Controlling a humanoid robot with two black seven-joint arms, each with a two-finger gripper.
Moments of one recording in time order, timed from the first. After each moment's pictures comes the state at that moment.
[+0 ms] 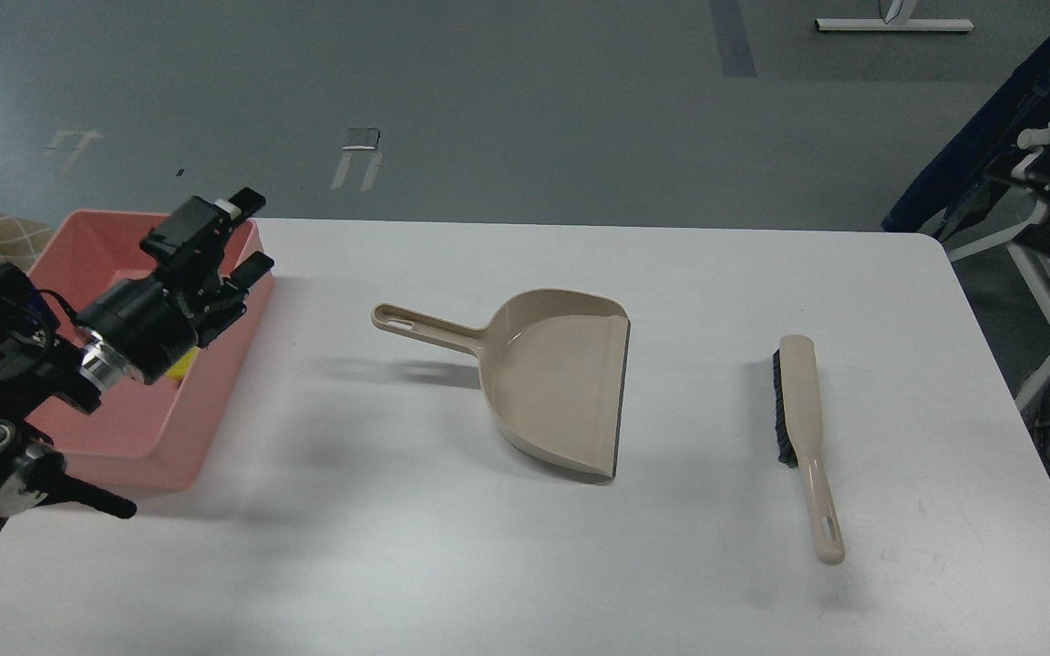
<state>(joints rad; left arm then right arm) -0.13 0.62 -1.36 -1.48 0.90 -0.29 -0.17 0.38 -0.83 1.41 1.42 -0.93 0.49 -0.25</state>
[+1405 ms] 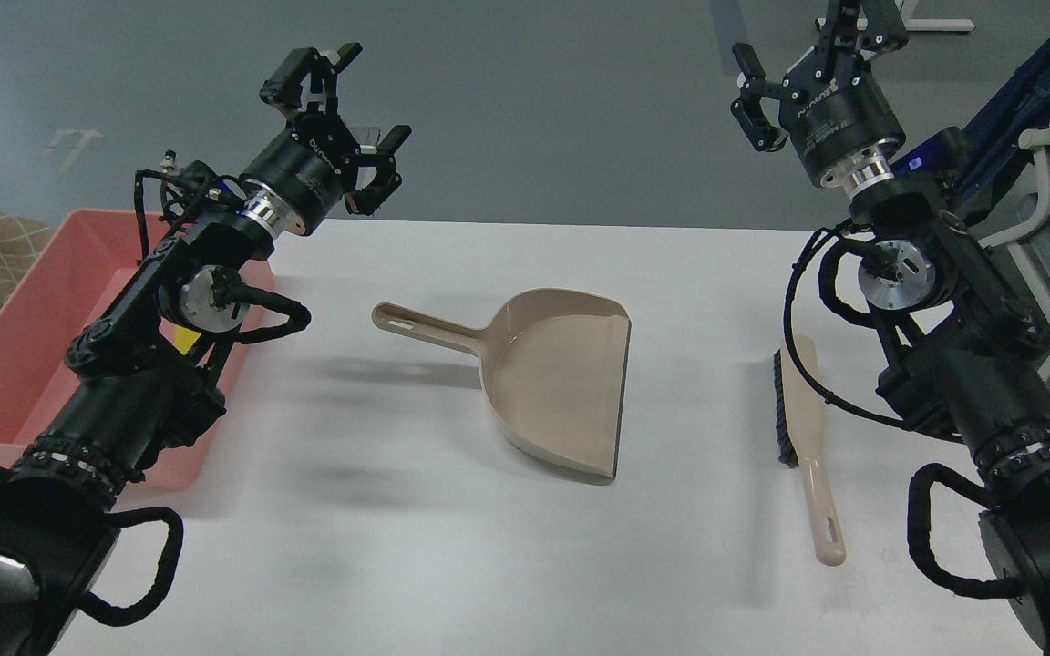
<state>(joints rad) -0.70 0.16 -1.23 -0.73 0.63 -0.49 -0.12 0.87 0.00 1.34 0.56 -0.75 0.48 0.31</state>
